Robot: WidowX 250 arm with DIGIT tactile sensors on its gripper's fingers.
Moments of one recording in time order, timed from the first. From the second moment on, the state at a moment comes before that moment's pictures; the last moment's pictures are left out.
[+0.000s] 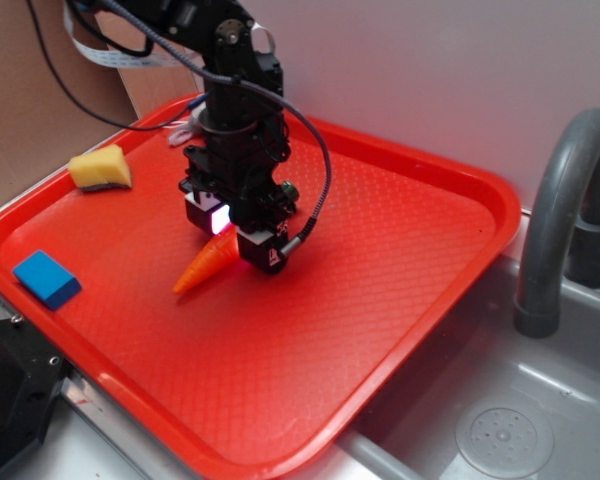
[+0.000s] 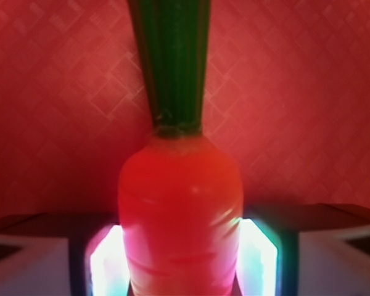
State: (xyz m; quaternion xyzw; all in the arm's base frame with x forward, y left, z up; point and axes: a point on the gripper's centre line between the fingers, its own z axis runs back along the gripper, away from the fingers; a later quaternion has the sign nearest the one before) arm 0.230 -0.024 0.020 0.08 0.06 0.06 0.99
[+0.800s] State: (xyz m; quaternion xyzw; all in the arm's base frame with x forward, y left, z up) arm 0.205 -0.002 0.179 -0.05 -0.02 0.11 0.99
